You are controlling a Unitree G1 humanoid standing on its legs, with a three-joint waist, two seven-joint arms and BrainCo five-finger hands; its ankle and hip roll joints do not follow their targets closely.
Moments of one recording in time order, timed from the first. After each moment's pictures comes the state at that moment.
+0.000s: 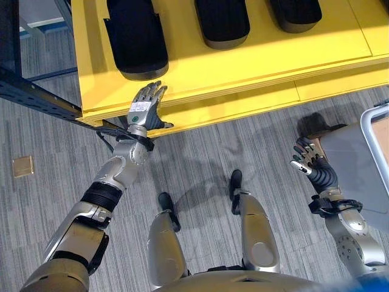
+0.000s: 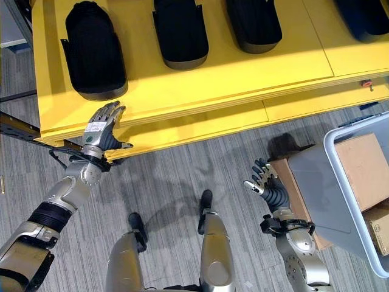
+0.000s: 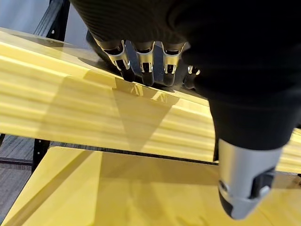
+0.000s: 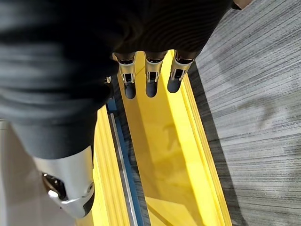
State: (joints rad) left arm -0.55 0.60 -0.32 0.43 0.65 -0.02 0.36; right arm 0.19 -0.48 0.02 -0.09 0.64 -0.07 0.04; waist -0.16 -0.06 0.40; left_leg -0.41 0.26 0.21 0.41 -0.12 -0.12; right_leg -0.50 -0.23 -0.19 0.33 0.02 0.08
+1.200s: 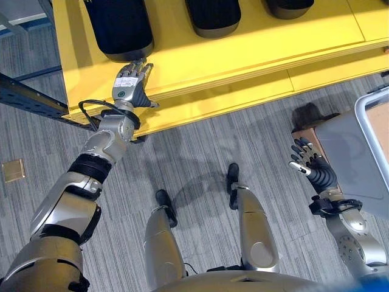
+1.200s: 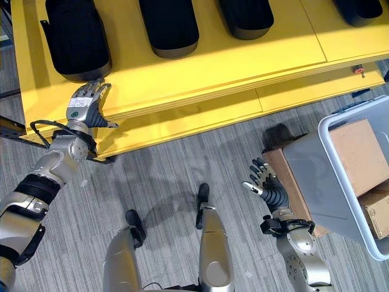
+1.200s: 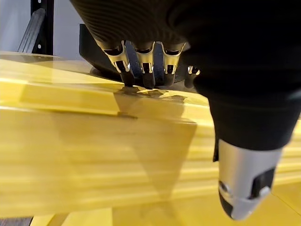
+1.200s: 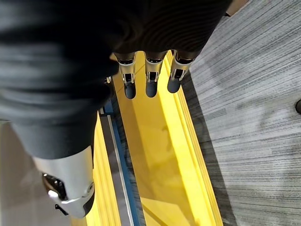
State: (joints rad) left arm -0.83 0.72 -0.47 0.67 0.57 -0.01 0.36; right arm 0.20 -0.50 0.02 -0.10 0.64 -0.07 0.08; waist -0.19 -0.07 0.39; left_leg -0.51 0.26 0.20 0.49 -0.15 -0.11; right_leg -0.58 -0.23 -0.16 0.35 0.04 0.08
